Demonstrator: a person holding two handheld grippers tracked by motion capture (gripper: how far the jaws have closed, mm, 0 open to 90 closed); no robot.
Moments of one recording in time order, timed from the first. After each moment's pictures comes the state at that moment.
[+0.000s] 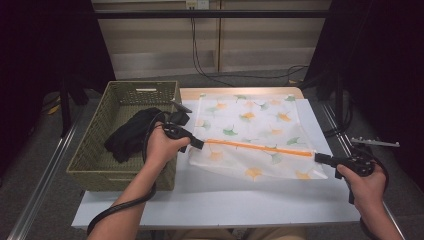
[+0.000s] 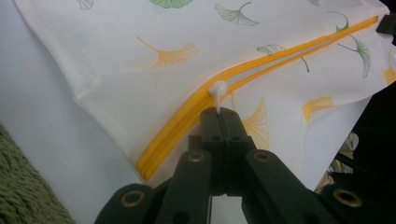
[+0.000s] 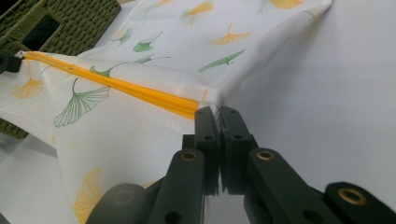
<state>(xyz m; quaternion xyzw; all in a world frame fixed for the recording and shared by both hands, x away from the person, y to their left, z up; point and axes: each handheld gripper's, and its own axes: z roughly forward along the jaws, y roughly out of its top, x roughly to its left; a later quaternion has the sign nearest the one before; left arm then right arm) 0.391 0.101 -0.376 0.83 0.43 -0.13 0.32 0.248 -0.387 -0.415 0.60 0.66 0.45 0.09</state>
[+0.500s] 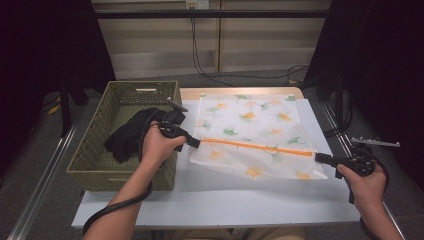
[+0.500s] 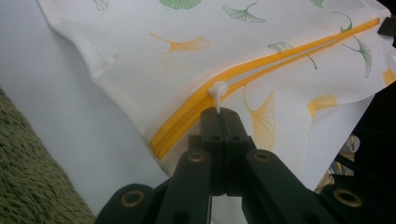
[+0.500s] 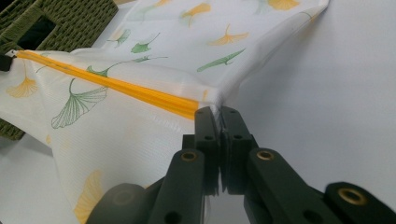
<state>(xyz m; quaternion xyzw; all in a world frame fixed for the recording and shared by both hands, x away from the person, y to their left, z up) 0.392 0.110 -0.373 0.83 0.44 -0.12 0.31 0.248 -0.388 -0.414 0.60 0.66 0.45 0.10</state>
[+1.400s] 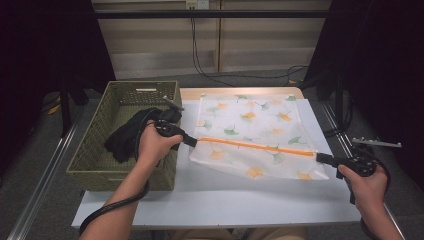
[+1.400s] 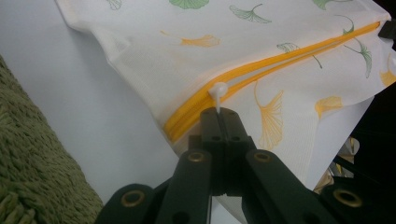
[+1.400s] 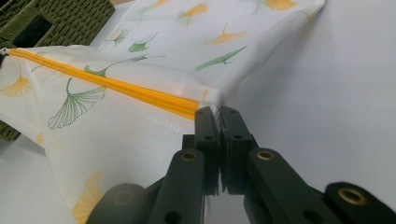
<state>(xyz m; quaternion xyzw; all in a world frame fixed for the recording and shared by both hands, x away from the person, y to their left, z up) 0.393 0.118 -0.368 0.83 0.45 -0.12 0.31 0.247 -0.390 -0.414 0.60 0.66 0.44 0.10</state>
